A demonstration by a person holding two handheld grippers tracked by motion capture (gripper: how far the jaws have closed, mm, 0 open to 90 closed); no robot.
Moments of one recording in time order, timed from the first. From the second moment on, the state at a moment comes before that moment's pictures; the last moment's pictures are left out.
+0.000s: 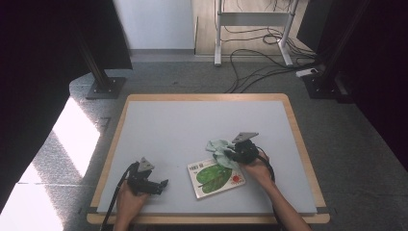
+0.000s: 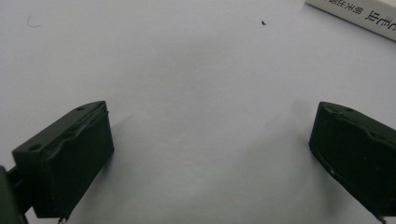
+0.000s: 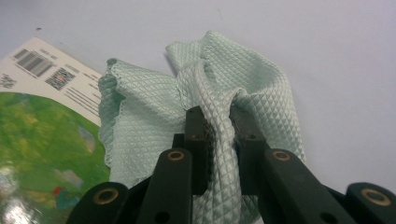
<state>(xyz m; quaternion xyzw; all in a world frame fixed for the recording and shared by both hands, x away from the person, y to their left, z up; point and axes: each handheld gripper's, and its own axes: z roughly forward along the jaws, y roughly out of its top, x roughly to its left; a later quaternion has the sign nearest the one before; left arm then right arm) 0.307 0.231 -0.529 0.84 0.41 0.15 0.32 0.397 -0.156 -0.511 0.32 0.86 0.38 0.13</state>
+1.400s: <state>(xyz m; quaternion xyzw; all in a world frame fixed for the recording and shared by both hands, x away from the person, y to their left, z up) 0.307 0.231 -0.529 0.84 0.41 0.15 0.32 0.313 -0.194 -0.509 0.28 0.88 0.36 0.15</state>
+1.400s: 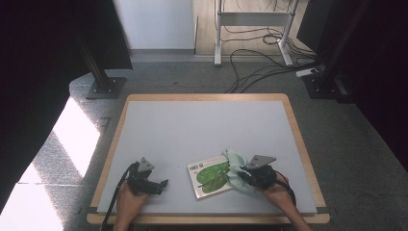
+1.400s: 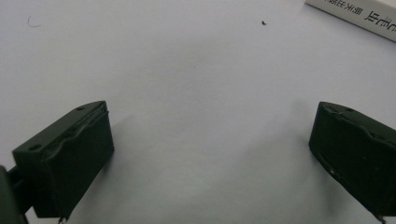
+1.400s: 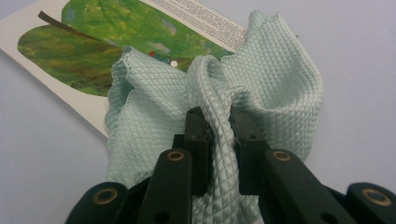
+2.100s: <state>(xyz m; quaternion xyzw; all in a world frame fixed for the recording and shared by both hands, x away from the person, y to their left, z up) 0.307 0.231 -0.529 0.84 0.41 0.15 0.32 0.336 -0.148 -0.512 0.25 0.87 0.41 0.11</state>
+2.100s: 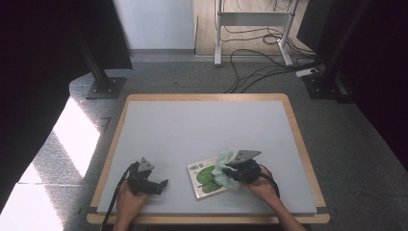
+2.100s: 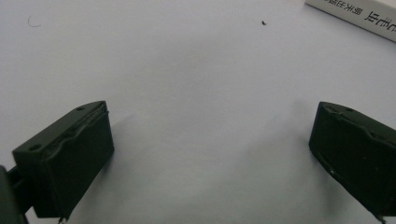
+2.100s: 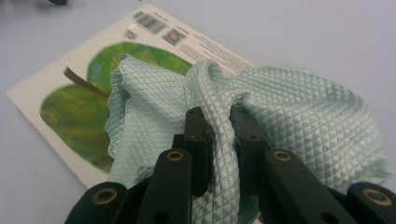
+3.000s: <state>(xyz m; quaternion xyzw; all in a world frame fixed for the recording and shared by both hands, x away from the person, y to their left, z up) 0.307 0.231 -0.529 0.84 0.41 0.15 0.32 0.322 -0.060 -0.511 0.17 0.89 0.43 0.05</state>
